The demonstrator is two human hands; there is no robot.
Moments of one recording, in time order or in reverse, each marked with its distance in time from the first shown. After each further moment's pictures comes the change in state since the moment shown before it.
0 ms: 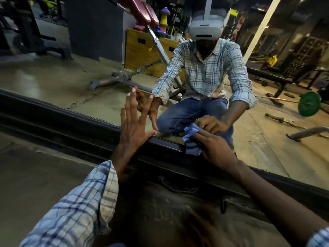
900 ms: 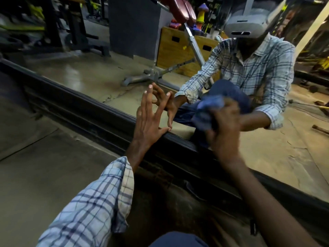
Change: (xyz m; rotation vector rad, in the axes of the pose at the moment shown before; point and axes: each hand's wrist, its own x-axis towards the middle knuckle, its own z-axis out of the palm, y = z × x) left_hand 0.003 -0.062 -0.013 0.035 -0.028 -0.044; right_hand 0.095 -0.069 0.016 0.251 0.574 0.068
